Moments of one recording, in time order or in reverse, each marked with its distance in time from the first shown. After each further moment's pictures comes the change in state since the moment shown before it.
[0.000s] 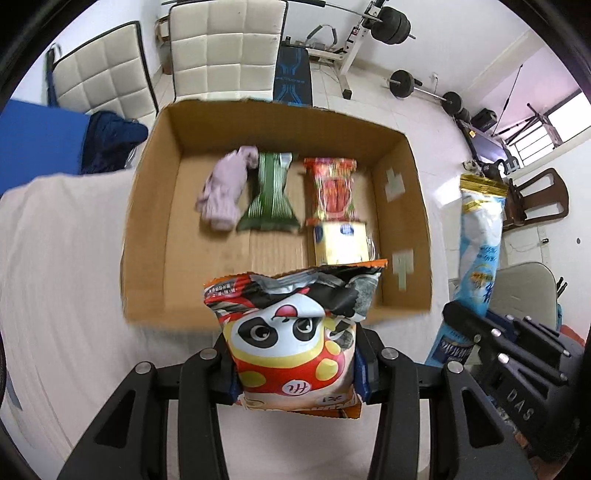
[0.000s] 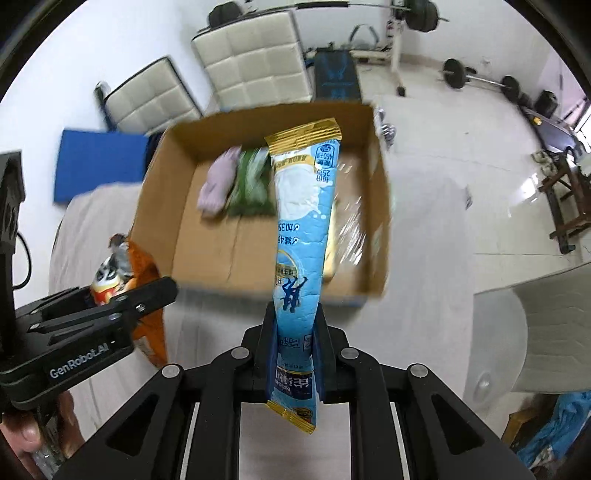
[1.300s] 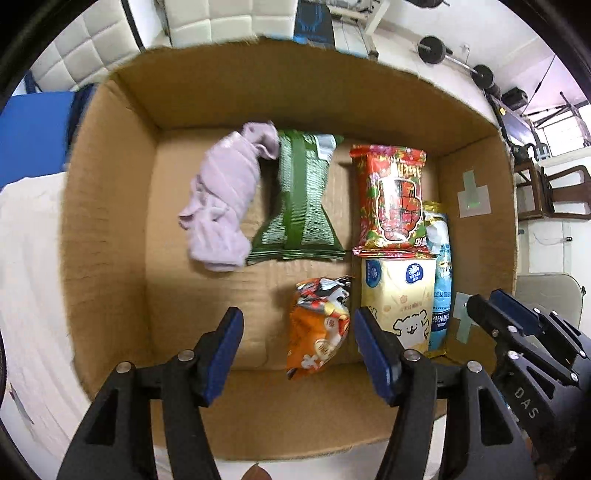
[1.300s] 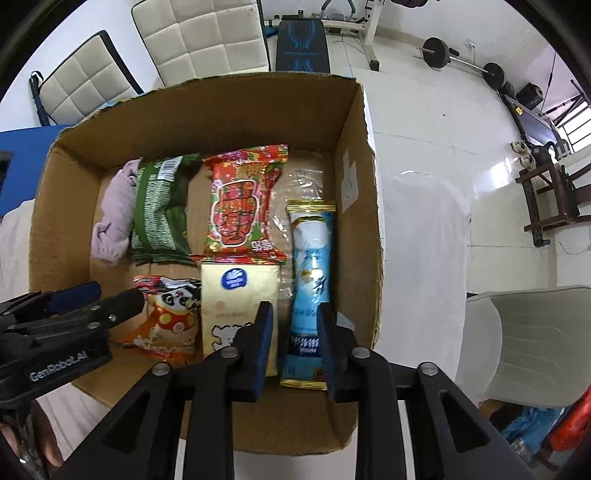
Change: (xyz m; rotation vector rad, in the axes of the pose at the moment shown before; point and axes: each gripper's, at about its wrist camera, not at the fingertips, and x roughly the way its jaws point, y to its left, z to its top) left arm 0.085 0.033 0.044 -0.031 0.157 0.056; right arm 0.127 -0.016 0.078 -0.001 0.140 -0.144
